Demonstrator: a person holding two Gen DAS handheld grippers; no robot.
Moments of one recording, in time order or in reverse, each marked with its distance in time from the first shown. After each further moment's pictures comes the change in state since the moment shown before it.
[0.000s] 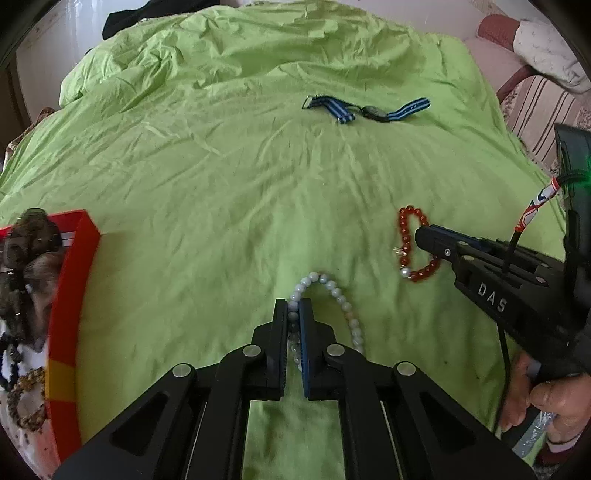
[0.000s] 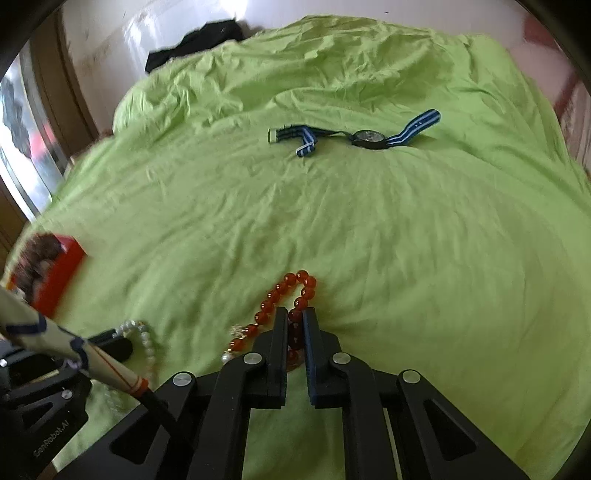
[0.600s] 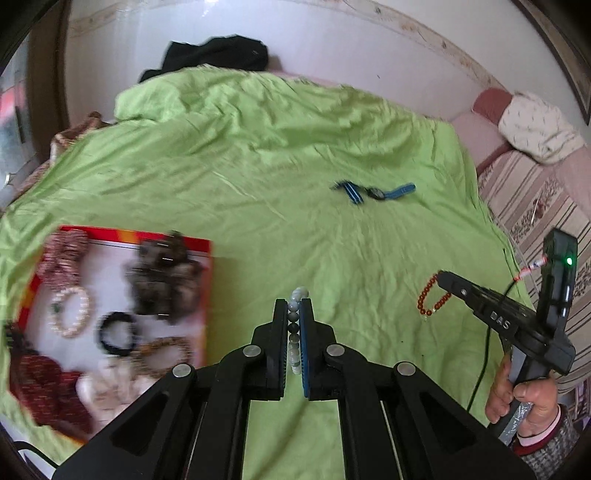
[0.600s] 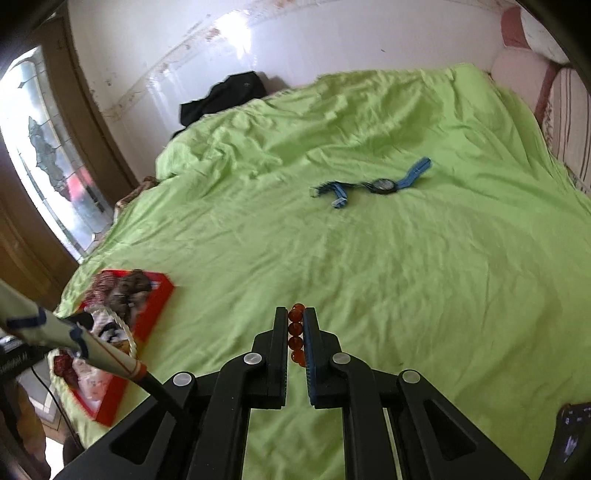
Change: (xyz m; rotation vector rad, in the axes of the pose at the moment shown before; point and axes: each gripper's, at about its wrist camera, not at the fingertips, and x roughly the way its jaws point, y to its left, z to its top) left arm -0.164 0.084 -0.013 -0.123 -0.164 -0.048; right arm -0.114 0.040 -0.004 0.049 -0.116 0.121
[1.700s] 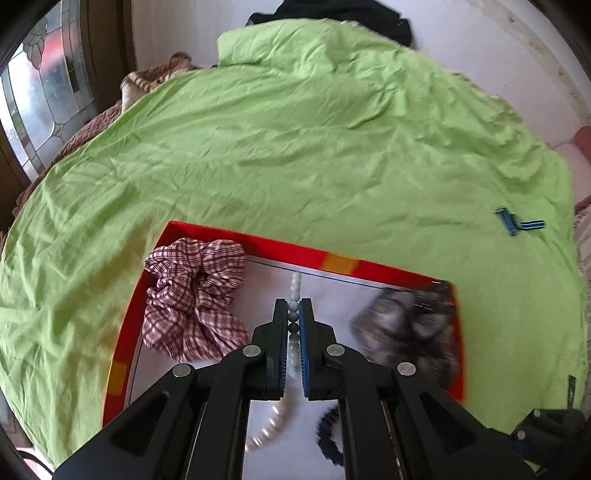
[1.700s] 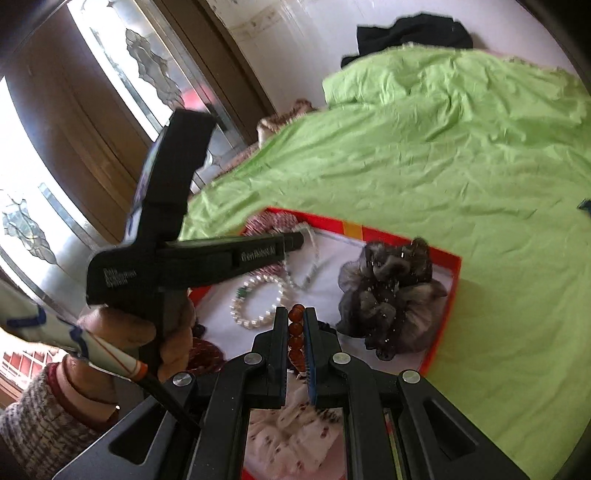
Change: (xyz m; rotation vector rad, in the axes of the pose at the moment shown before) left arm 0.090 0.218 0.051 -0.156 0.158 0.210; right arm 0.127 0.265 -0.015 -0.220 0.231 0.393
